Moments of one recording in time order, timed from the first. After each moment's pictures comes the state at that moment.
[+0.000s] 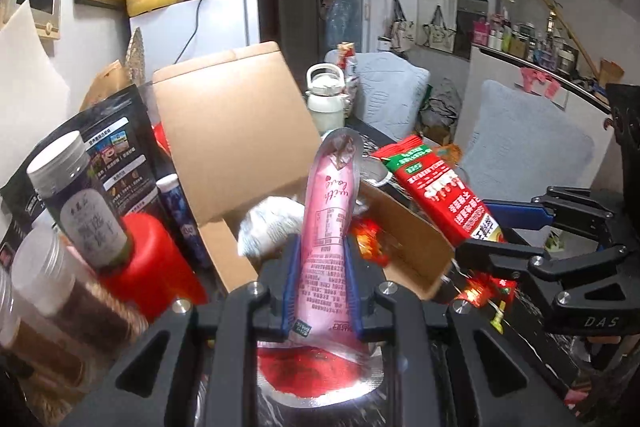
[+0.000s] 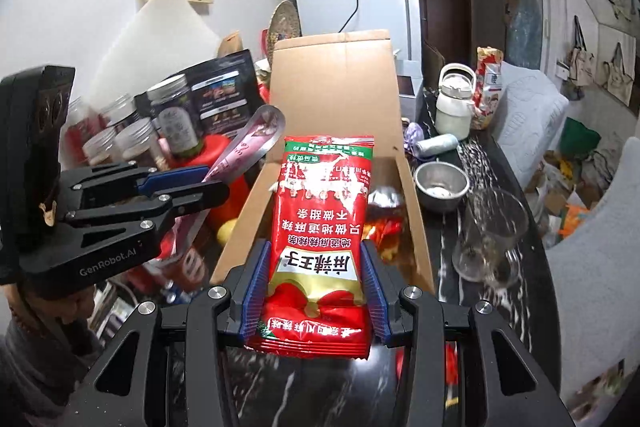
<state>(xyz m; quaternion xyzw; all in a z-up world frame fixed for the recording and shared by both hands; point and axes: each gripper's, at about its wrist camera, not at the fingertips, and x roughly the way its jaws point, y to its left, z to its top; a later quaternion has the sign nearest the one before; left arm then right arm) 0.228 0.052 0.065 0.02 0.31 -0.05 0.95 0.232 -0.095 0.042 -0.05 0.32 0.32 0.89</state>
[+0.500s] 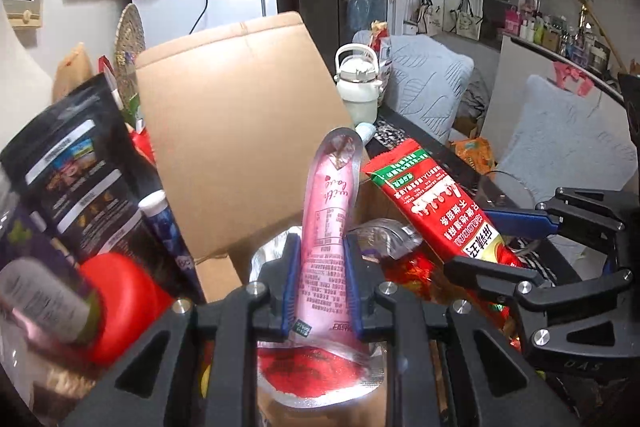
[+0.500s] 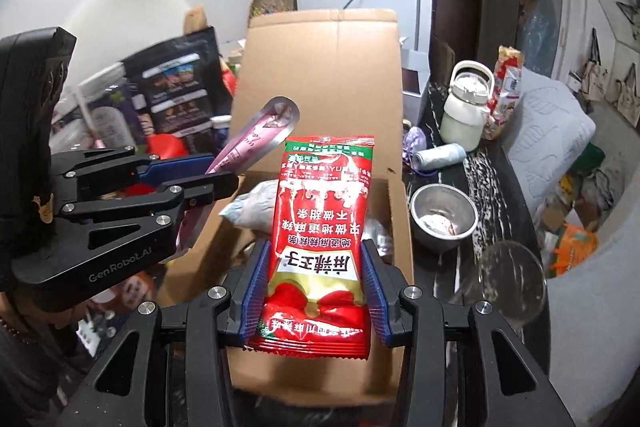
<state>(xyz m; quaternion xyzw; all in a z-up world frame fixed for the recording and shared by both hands) 0.328 0.062 0.036 0.03 0.35 -0.02 0.94 0.327 -0.058 0.017 -0.10 0.35 0.31 0.88</state>
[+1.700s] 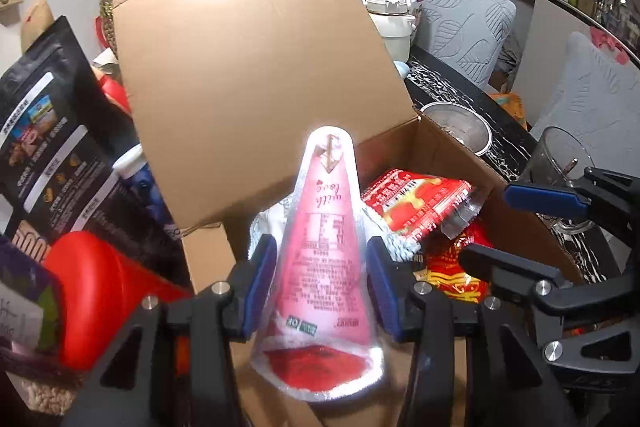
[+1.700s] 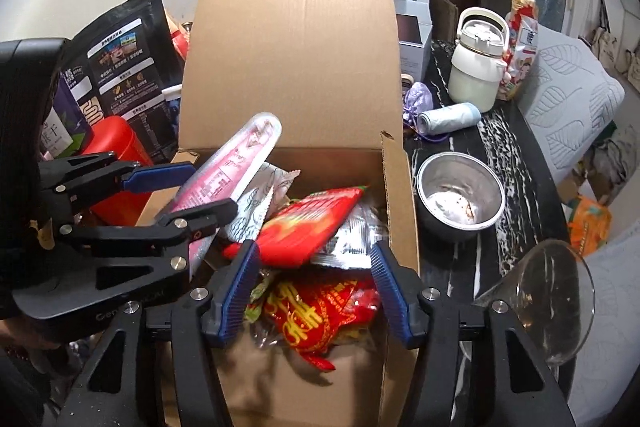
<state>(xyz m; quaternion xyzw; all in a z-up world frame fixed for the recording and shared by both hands) 0.373 0.059 -0.011 0.04 0.44 0.03 0.90 0.379 -0.050 -0.028 -0.08 0.41 0.31 0.86</state>
